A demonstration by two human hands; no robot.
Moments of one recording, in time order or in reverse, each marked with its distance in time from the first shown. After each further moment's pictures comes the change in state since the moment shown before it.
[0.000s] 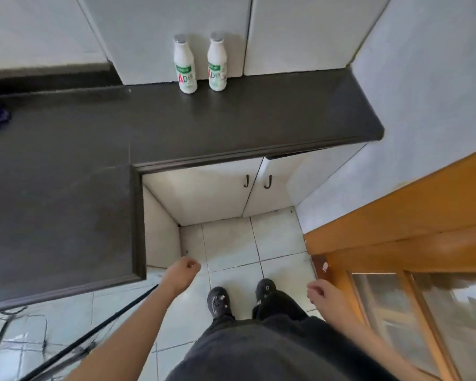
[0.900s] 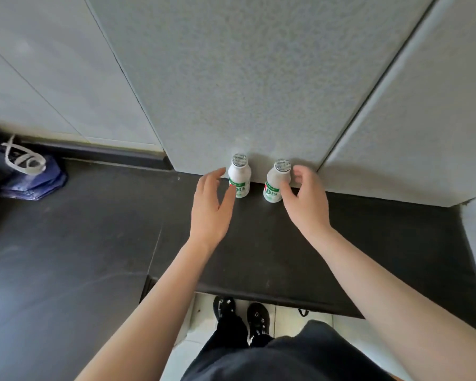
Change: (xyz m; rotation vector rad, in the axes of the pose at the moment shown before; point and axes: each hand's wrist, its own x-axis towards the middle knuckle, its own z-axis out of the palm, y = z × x) left_hand 0.133 0.265 -0.259 -0.495 0.852 0.462; right_hand 0.245 -0.465 -0.163 0.132 0.350 -0.802
